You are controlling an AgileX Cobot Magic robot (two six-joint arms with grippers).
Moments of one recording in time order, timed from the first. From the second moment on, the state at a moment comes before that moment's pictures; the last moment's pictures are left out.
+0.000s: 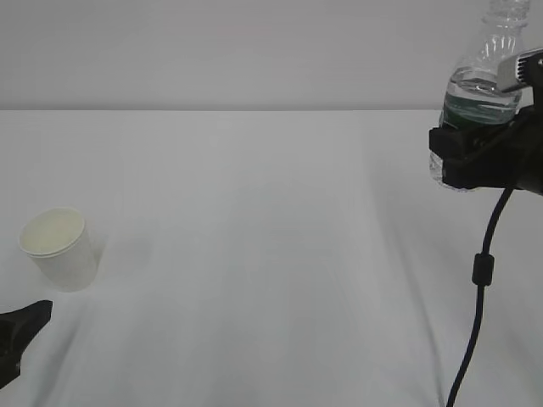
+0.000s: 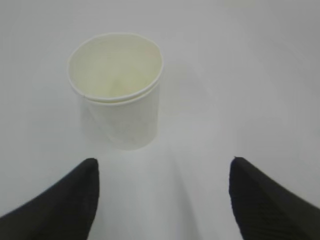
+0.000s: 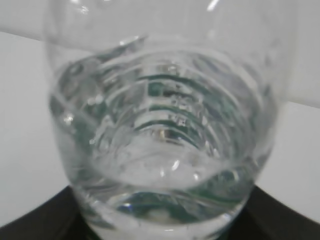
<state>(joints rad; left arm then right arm) -0.30 1.32 -0.03 -0.08 -0.72 0.06 0.19 1.37 -0.58 -0.22 -0.37 0.08</state>
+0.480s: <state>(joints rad) -0.30 1.49 -0.03 -0.08 -0.89 -0.06 0.19 1.37 -0.58 -0.25 -0.36 0.08</state>
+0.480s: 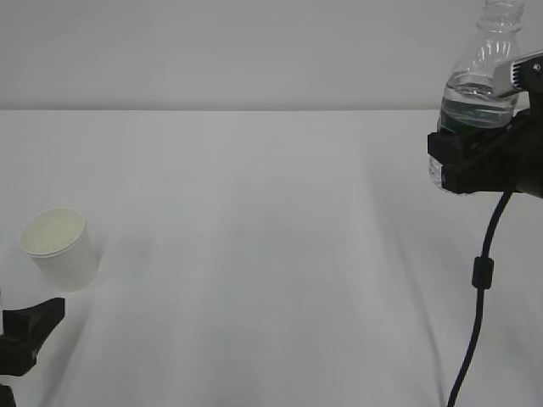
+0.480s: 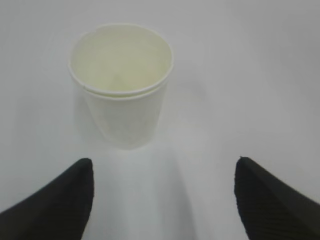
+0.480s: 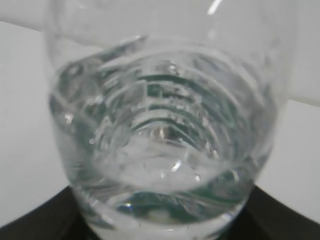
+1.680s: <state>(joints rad) -0.30 1.80 -0.05 -0.13 -1.15 -0.08 0.19 1.37 -0.58 -0.26 -0.34 0.09</state>
